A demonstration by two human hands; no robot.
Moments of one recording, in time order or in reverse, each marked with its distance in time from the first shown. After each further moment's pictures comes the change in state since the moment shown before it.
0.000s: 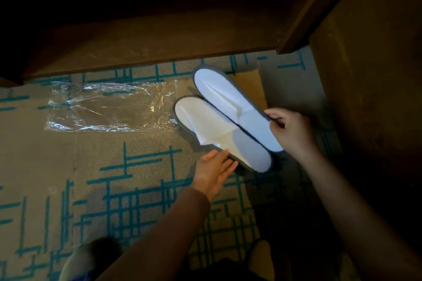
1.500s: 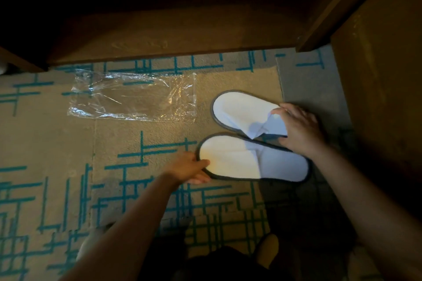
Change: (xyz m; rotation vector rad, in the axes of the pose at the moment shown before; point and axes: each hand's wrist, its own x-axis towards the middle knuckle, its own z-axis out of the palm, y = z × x) left_hand -0.005 0.054 -0.090 1.025 0.004 -0.083; right_hand 0.015 0.031 0.017 -0.601 -0.234 -0.201
